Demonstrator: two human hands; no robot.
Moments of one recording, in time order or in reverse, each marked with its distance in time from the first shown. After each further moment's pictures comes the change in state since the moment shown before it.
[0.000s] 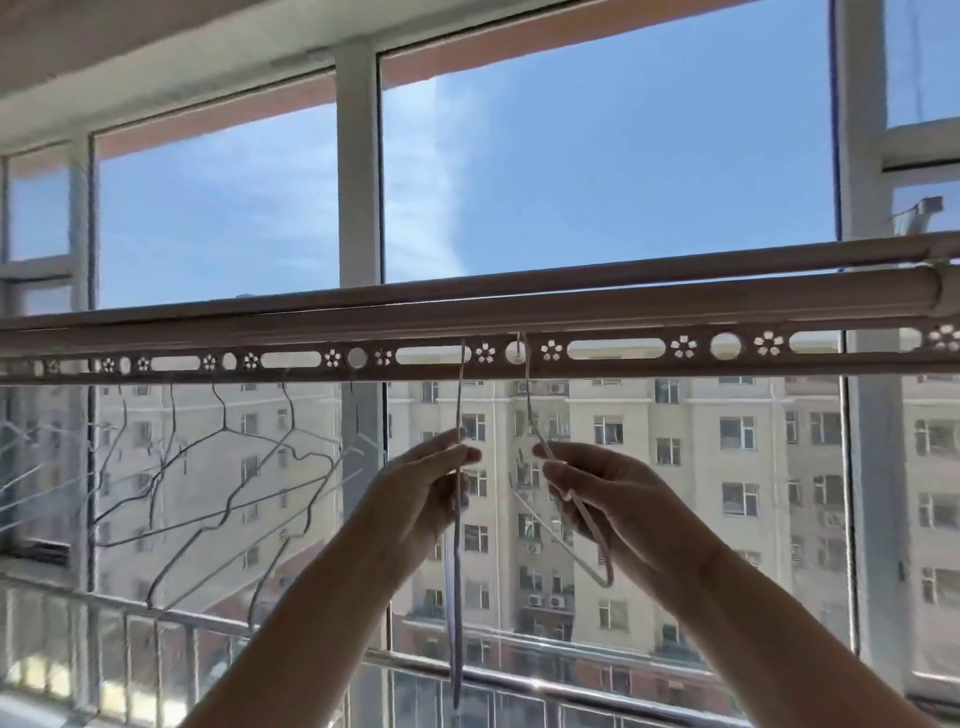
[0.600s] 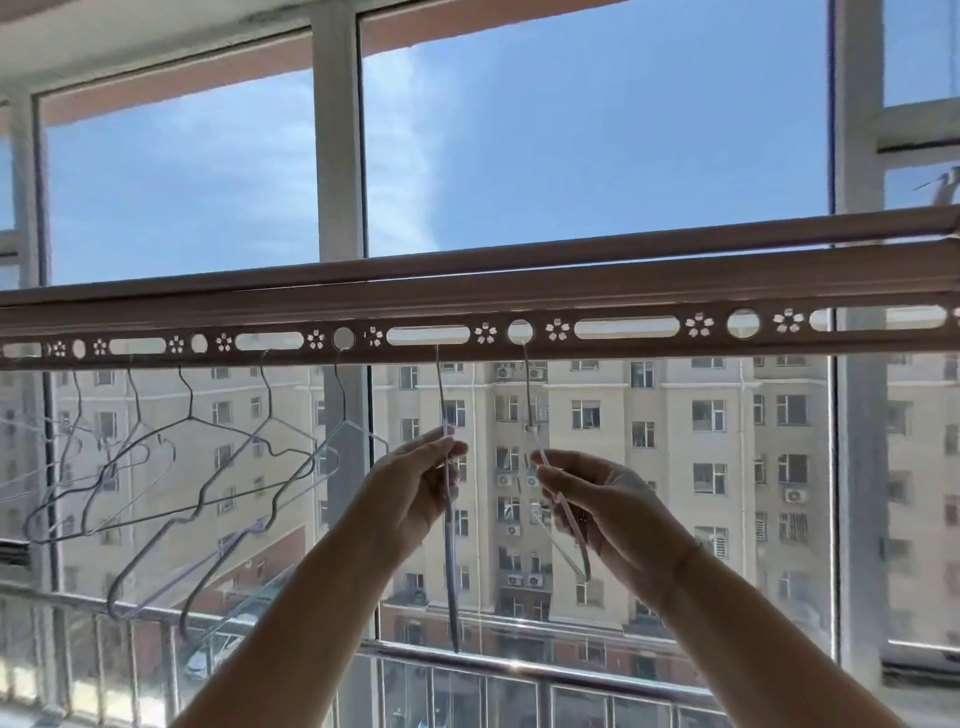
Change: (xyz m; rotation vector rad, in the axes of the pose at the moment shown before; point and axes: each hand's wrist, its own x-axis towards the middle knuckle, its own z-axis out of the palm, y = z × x) left_hand 0.038 -0.009 -0.032 -0.029 0.015 -0.045; right_hand 0.033 0.039 0.004 -0.010 0.106 0.031
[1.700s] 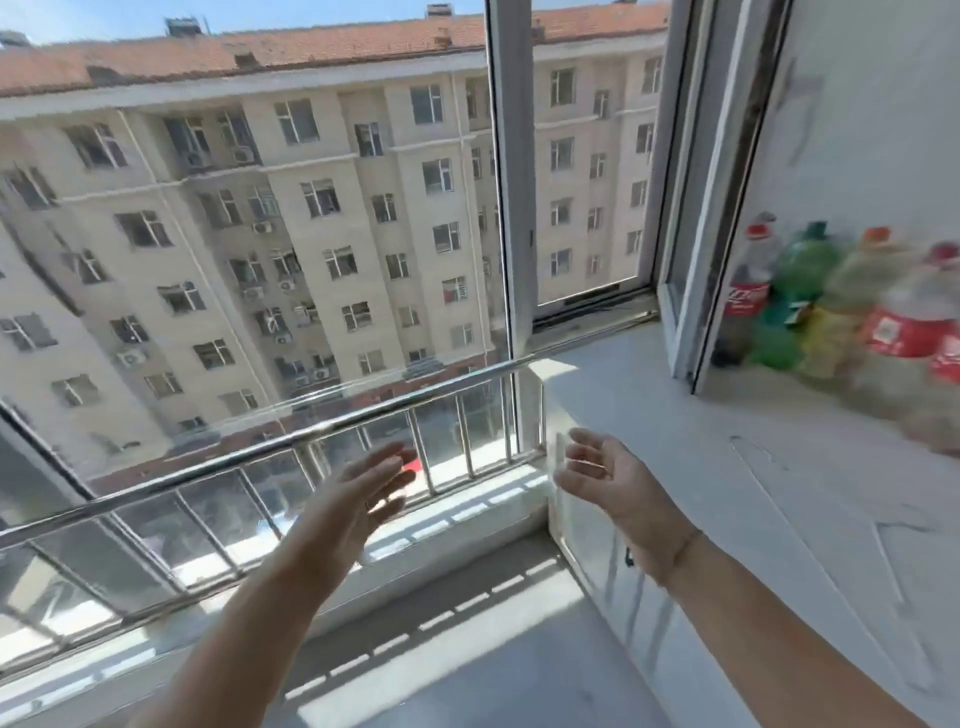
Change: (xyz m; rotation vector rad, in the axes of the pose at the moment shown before) left_hand -0.073 -0.298 0.039 0.284 -0.412 -0.569; right_hand -0.252 0.161 -0.209 -0.175 0.736 0.237
